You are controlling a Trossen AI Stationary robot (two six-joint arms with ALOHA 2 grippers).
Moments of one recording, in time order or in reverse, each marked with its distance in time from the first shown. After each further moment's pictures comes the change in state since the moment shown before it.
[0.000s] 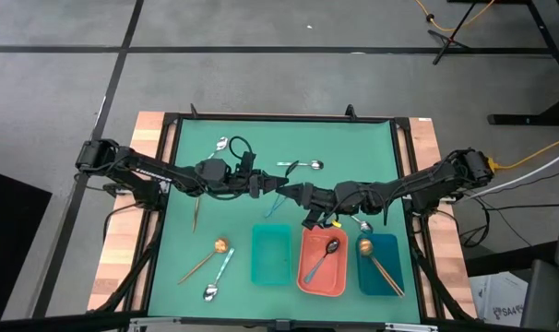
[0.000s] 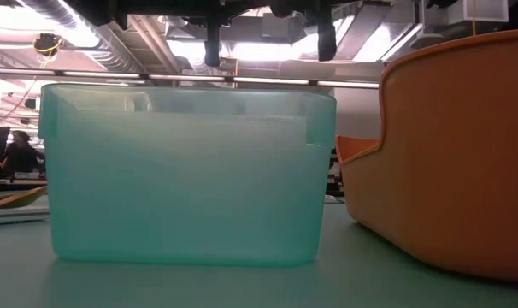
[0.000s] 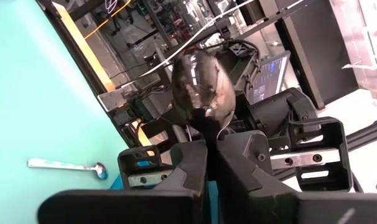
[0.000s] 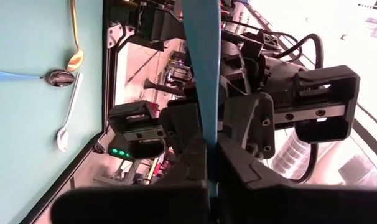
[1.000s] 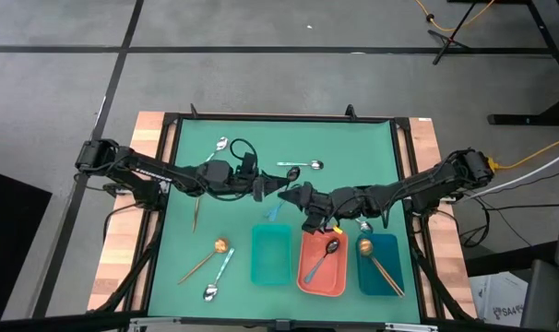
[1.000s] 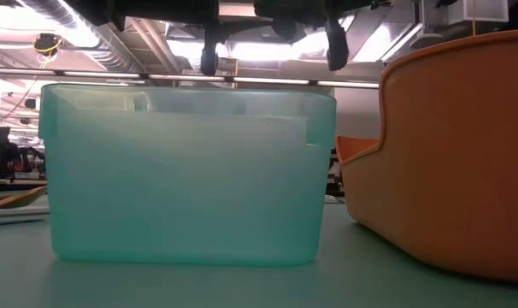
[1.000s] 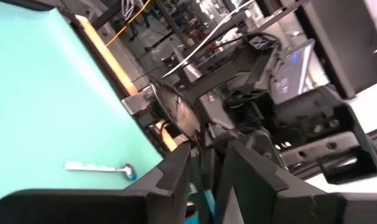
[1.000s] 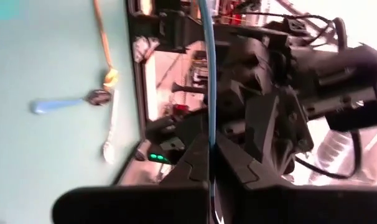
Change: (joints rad) left arm 0.003 0.000 0.000 -0.081 -0.034 0.080; right arm 0.041 0.000 0.000 -0.105 0.038 0.227
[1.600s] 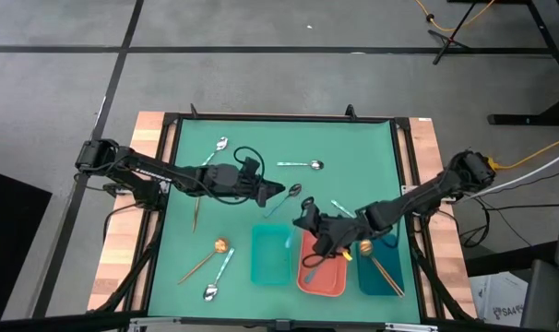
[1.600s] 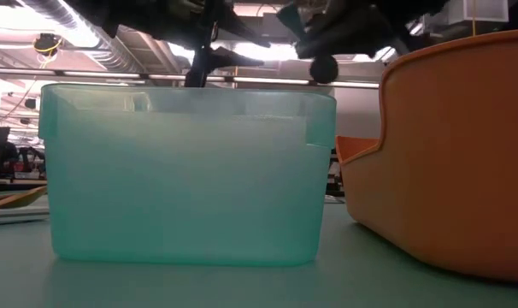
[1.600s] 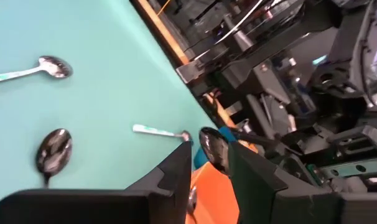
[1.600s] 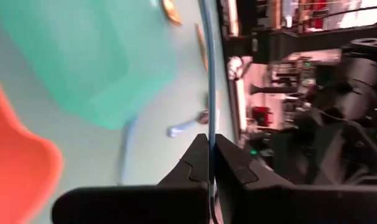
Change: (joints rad) left arm 0.000 0.000 0.000 -0.240 -0.014 0.029; right arm 0.174 0.000 0.000 -0.401 0.086 0.455
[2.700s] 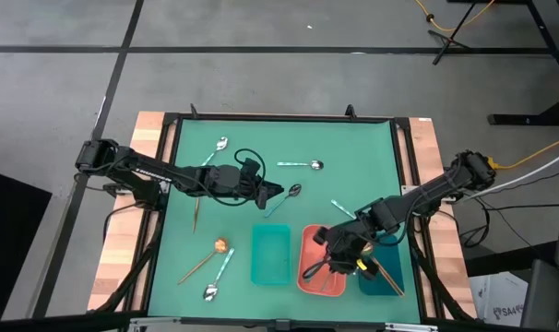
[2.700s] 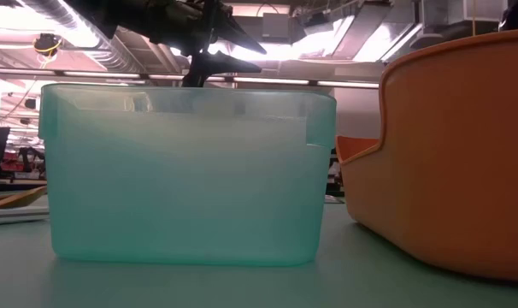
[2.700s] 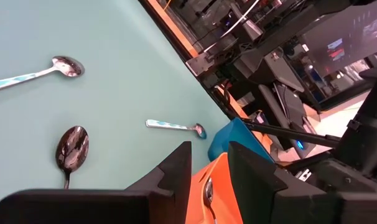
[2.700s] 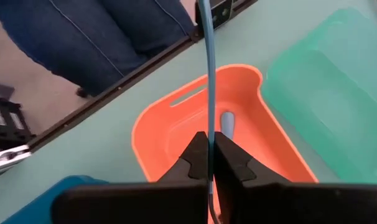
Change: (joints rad) left arm 0.000 0.000 0.000 -0.044 -0.001 0.050; right arm 0.031 -0.002 0.309 -0.728 -0.870 0.745
